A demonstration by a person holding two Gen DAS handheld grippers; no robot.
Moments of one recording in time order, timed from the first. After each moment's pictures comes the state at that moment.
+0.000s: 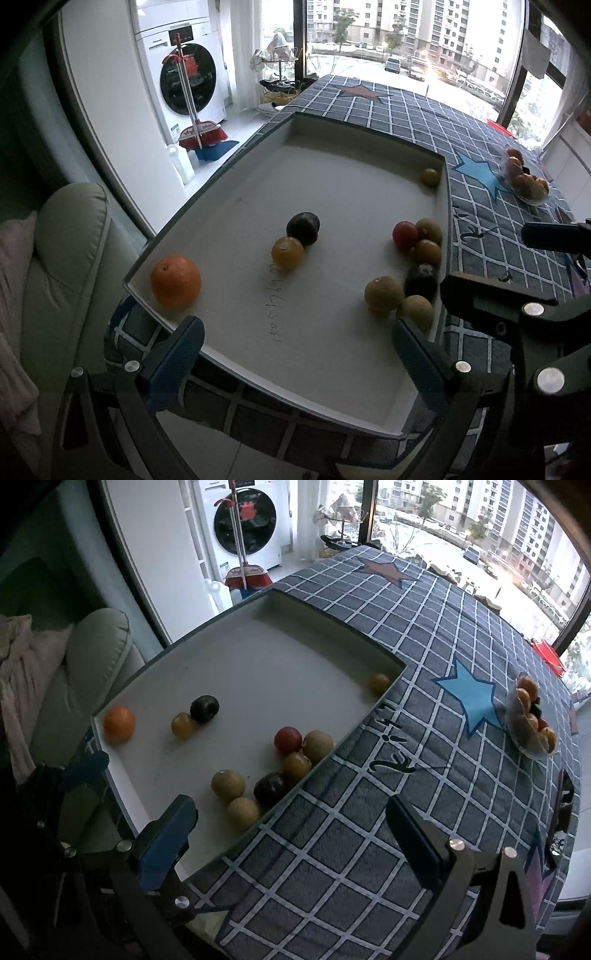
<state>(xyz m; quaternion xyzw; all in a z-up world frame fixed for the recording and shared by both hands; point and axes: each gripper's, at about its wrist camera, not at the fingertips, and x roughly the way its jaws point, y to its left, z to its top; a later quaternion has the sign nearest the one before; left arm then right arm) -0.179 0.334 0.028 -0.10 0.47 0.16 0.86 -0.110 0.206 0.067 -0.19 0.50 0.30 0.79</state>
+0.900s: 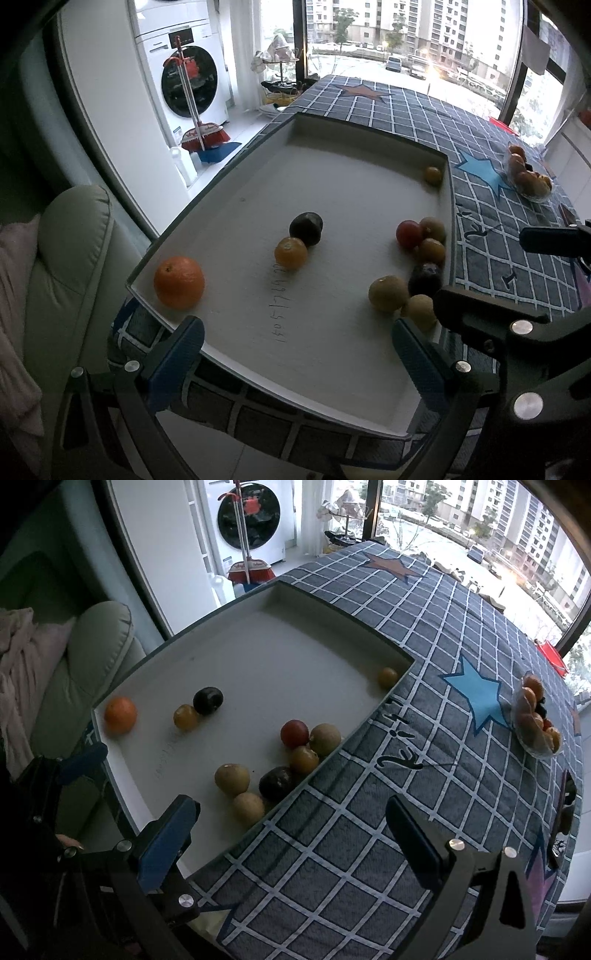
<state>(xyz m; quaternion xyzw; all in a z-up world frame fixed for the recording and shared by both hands) -0.178 0.332 0.028 -0.09 0.47 0.17 0.86 -0.114 0.209 0.060 -0.19 0.50 0.30 0.79</state>
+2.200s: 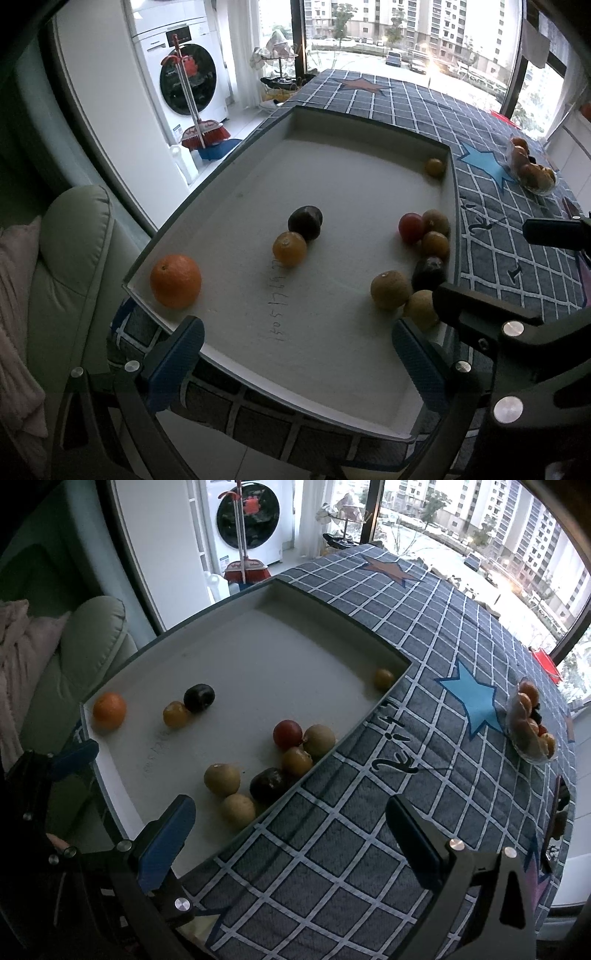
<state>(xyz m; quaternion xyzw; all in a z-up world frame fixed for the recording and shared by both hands) -0.176 0.331 0.023 -0.09 0.48 0.17 0.86 -0.115 0.211 0.055 -0.21 0.49 0.29 0.79</state>
